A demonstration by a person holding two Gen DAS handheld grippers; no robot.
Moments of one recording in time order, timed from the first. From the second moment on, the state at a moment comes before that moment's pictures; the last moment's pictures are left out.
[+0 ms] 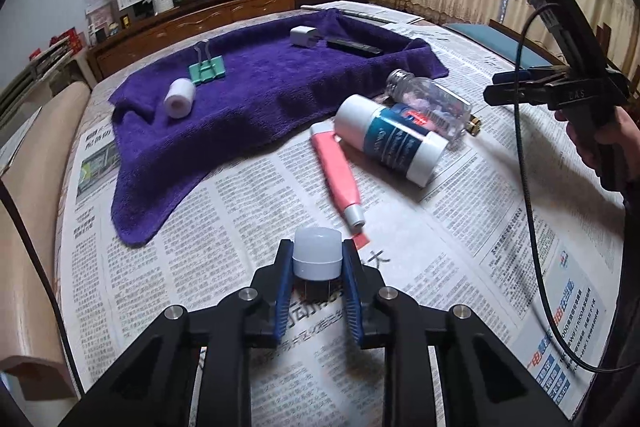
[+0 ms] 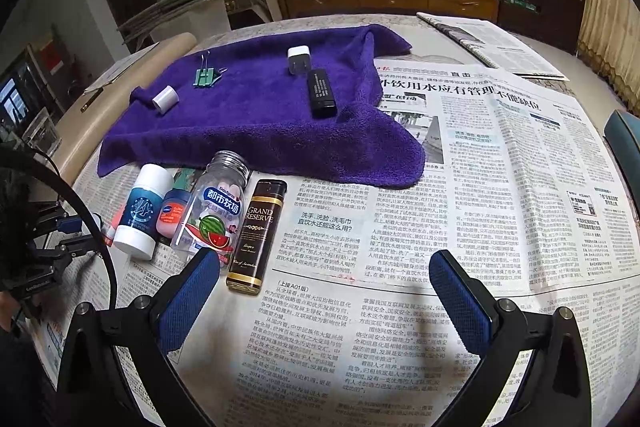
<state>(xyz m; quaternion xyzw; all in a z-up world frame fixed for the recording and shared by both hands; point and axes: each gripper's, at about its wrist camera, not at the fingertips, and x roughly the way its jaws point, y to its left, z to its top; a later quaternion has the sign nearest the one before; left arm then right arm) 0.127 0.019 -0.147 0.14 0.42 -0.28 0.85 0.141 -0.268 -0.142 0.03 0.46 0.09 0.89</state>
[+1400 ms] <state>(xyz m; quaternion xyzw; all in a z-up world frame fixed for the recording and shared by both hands) 0.151 0.019 -0.150 0.09 0.44 -0.20 0.87 0.158 -0.221 -0.157 -0.06 0.47 0.09 0.88</state>
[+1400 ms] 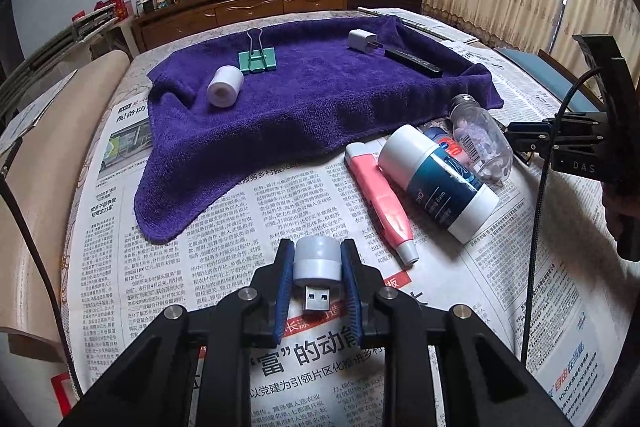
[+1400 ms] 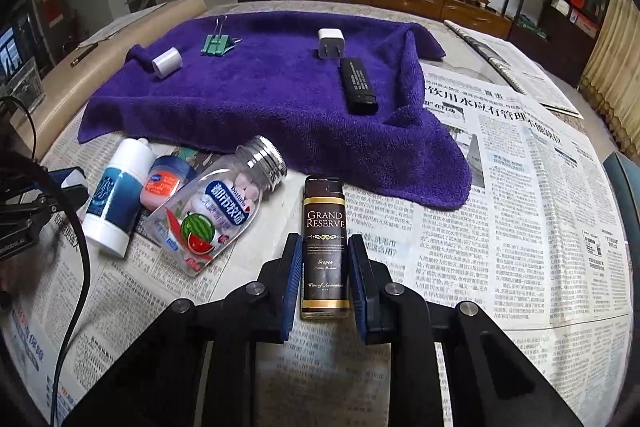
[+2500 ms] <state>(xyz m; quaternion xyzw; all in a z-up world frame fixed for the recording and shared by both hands) 0.203 0.021 -0.085 0.05 0.41 -0.21 0.89 0.182 -0.248 -0.094 0.03 0.44 0.13 0.89</state>
